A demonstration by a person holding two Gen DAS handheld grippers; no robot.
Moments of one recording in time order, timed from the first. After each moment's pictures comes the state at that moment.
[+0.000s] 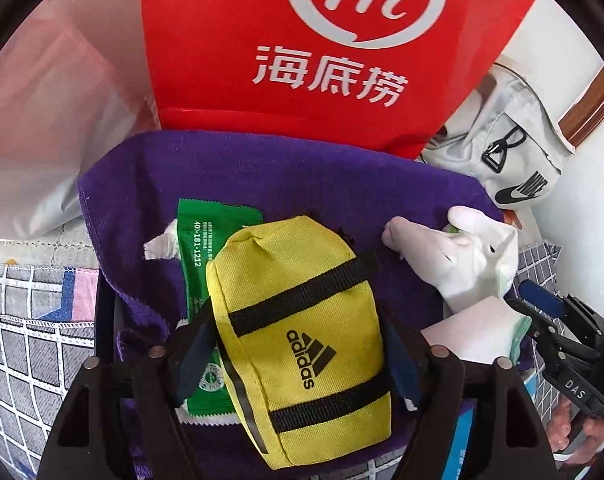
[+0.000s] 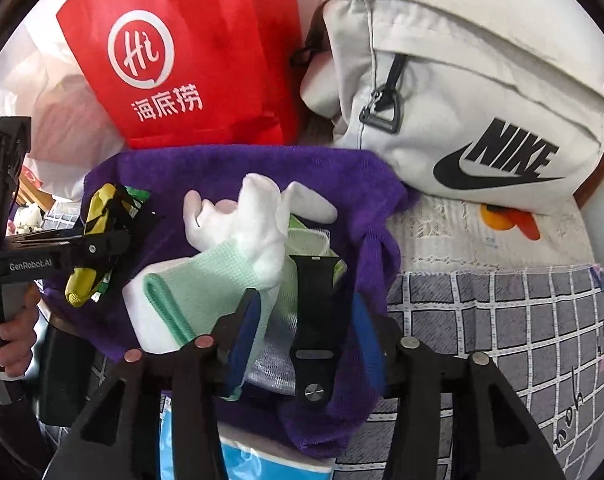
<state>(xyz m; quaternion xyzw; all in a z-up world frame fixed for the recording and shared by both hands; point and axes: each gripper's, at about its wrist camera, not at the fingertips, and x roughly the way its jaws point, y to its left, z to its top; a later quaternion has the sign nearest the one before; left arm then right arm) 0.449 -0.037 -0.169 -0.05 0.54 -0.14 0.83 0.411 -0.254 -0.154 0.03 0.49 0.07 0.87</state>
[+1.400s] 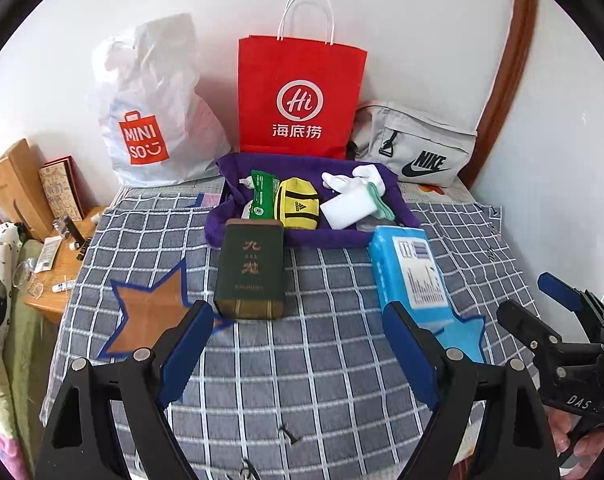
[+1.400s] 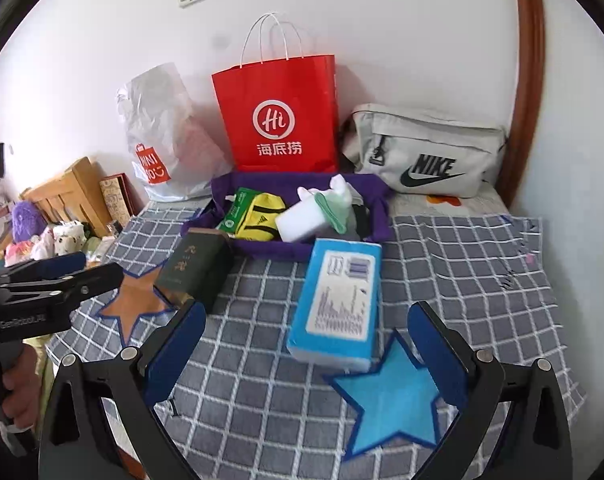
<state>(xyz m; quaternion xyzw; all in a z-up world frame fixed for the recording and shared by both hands) 0.135 0.004 -0.030 -0.02 0.41 -0.09 0.91 0.118 -0.210 -0.032 0.03 0.37 0.05 0.93</state>
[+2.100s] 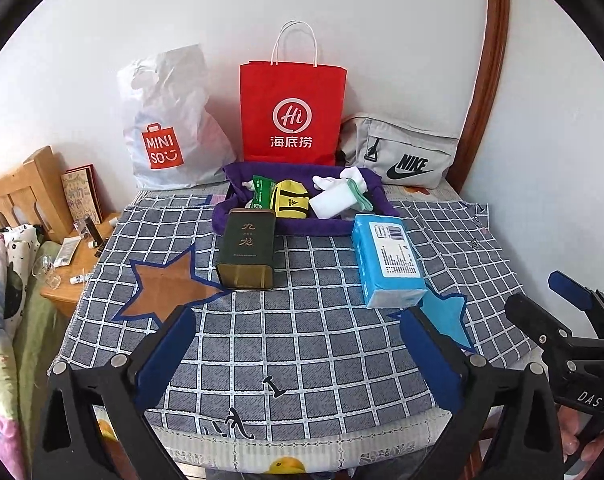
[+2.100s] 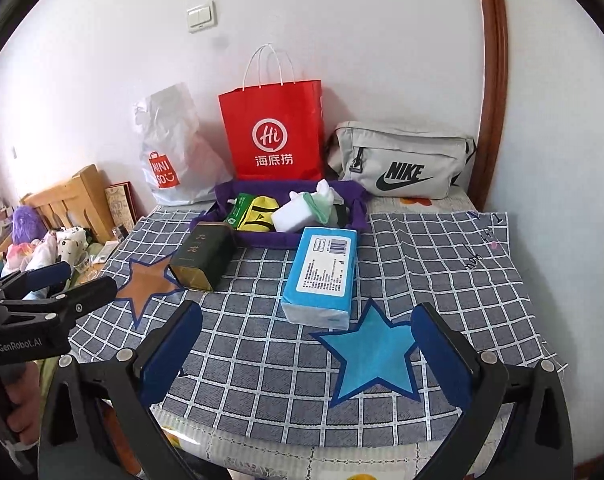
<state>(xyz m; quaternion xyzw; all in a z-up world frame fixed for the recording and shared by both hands) 0.050 -0.012 -0.015 -0.01 0.38 -0.07 0.92 0.031 -0.225 -0.013 0.04 0.33 0.04 0.94</state>
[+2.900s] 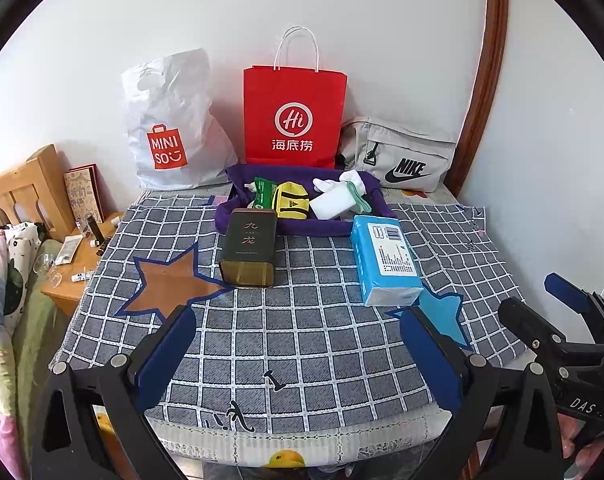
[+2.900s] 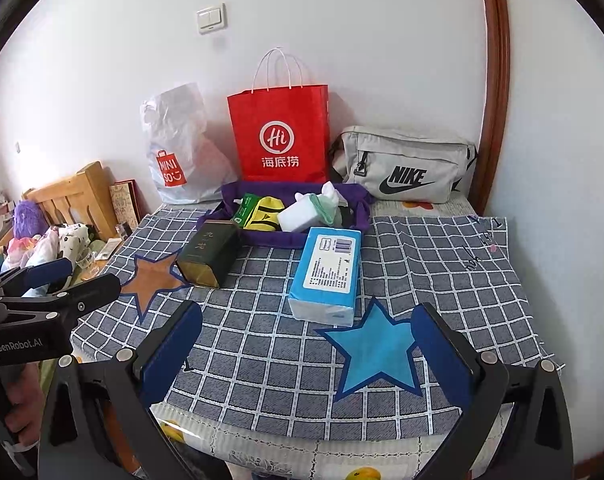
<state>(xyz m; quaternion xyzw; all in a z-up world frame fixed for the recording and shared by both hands) 0.039 -0.007 -0.011 -0.01 0.37 -0.07 0.93 0.022 -0.217 -0.011 0.03 0.33 0.05 0.94</state>
